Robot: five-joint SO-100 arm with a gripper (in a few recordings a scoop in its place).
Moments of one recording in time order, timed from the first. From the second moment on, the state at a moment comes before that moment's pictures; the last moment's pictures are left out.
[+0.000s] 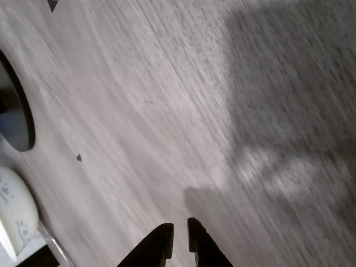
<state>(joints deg) -10.7 188.1 173.9 69.7 1.6</state>
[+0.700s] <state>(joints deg) -9.4 188.1 173.9 70.2 -11.3</state>
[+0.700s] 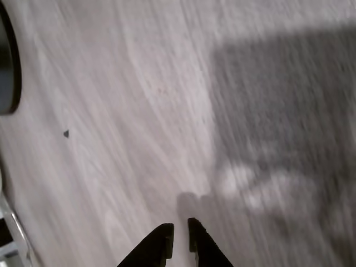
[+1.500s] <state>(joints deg) 42.9 112.1 104.3 80.6 -39.3</state>
